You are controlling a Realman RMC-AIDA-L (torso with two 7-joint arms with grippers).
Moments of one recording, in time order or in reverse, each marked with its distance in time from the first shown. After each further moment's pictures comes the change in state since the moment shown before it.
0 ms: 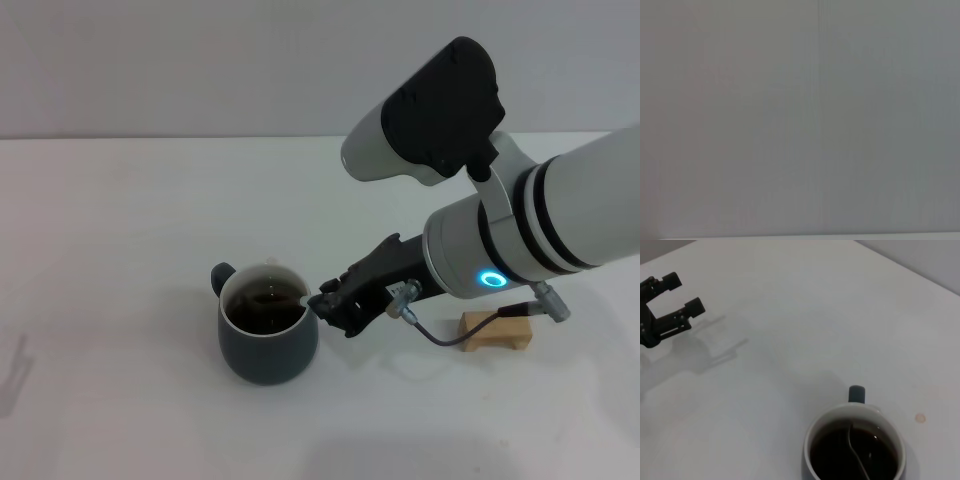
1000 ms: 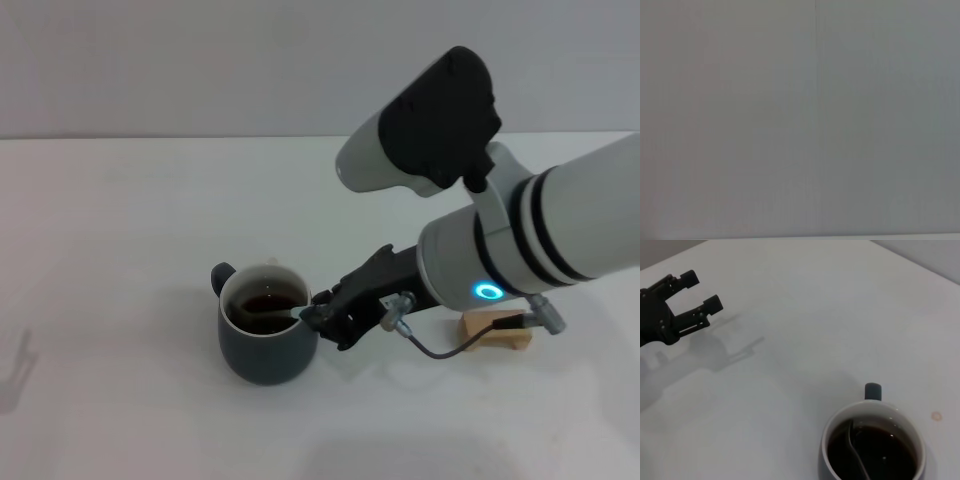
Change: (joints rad) left arm -0.011 0.000 0.000 0.000 0.000 -0.007 0.000; right arm -0.008 0.004 -0.019 0.006 0.017 -0.004 0.005
